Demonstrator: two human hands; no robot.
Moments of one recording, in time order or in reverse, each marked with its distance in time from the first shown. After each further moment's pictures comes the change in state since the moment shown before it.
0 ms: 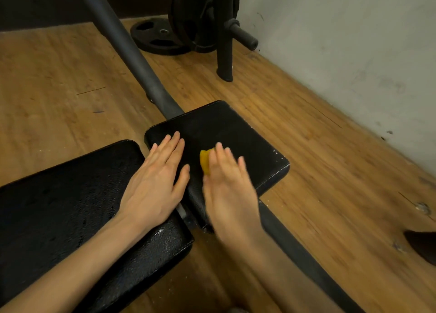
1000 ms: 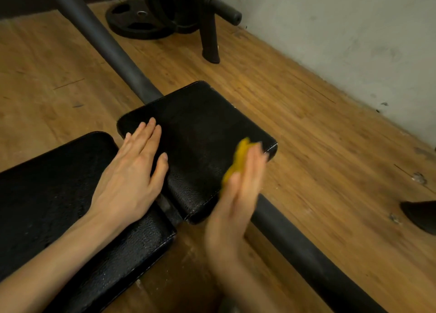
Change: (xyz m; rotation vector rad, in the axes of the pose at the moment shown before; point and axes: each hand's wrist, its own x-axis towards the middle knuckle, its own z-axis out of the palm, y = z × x) left_hand 0.001 0.003 0.001 0.014 -0.027 -0.009; right_hand -0.019 0.041 0.066 0.792 0.621 0.442
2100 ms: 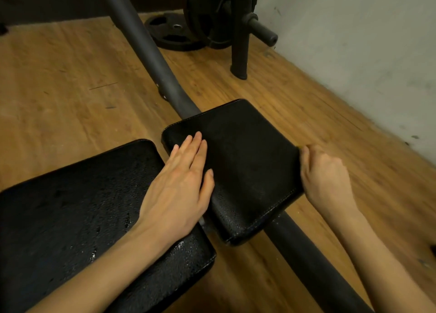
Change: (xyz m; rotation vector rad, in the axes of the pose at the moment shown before) left_hand -0.001 0.001 0.002 0.001 0.047 0.019; right_hand 0.116 -0.035 -0.049 -0.839 -0.430 -0.122
